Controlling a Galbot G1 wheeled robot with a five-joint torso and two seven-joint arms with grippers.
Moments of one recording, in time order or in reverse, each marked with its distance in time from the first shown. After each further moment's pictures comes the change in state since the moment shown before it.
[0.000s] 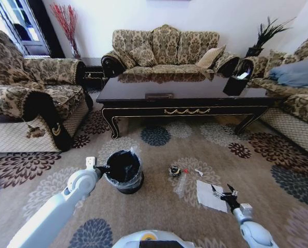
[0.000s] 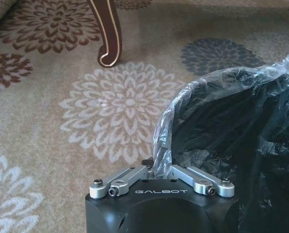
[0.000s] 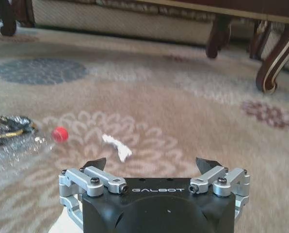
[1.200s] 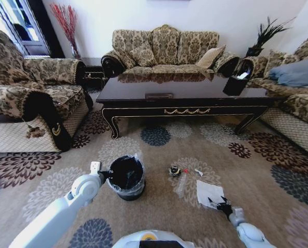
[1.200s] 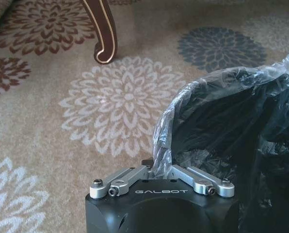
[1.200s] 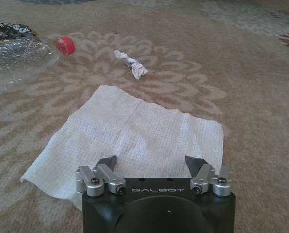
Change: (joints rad) left arm 0.009 0.038 0.045 -0.021 0.034 -0.002 -0.003; right arm 0.164 -0.028 -0.177 -0.317 -0.047 -0.014 -0.072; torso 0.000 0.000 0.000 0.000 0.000
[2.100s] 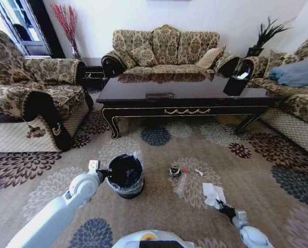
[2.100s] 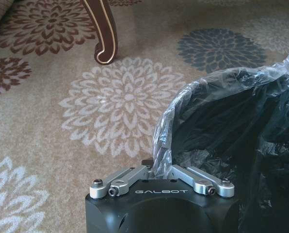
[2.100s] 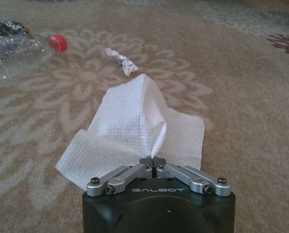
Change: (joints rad) left arm 0.008 -0.012 -0.004 -0.006 0.007 0.000 -0.002; right arm -0.057 -0.003 0.056 0.046 -0.009 -0.005 0.007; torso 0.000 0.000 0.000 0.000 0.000
